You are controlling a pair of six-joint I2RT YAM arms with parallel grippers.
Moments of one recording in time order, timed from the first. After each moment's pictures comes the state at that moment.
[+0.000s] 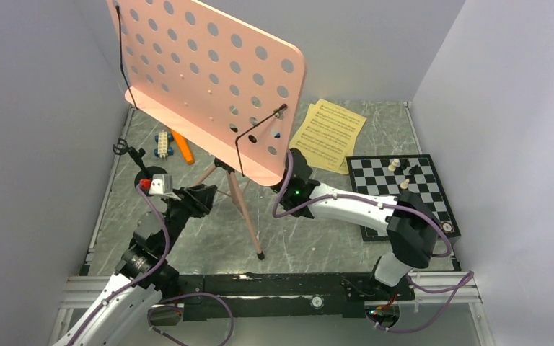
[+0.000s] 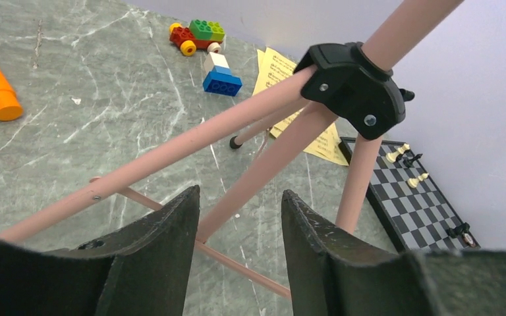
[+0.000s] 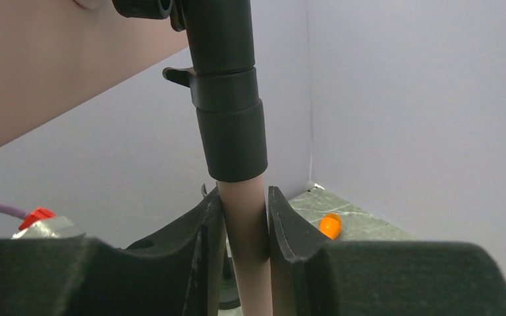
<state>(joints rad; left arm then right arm) -0.53 0.28 0.28 0.01 -0.18 -0.54 1.05 1.64 1.16 0.93 0.10 0.08</state>
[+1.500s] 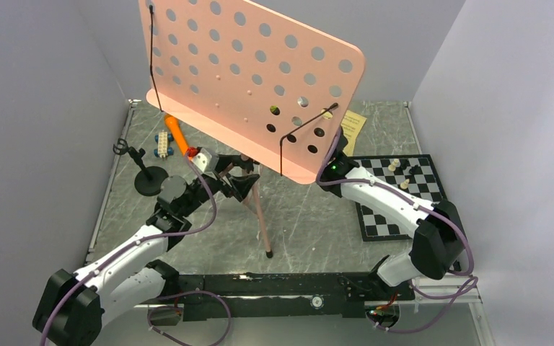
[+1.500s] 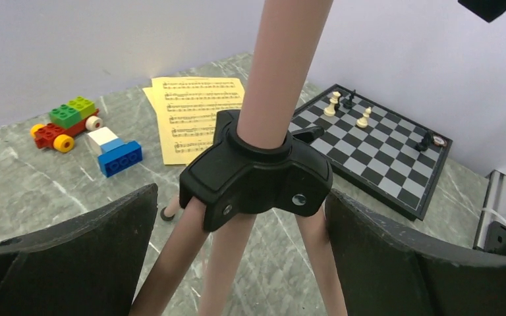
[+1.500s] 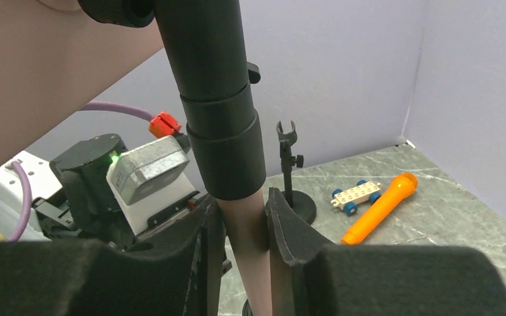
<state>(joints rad) -0.53 0.91 0.43 0.63 0.29 -0.22 0.74 1.47 1.14 0.65 -0.56 0.32</state>
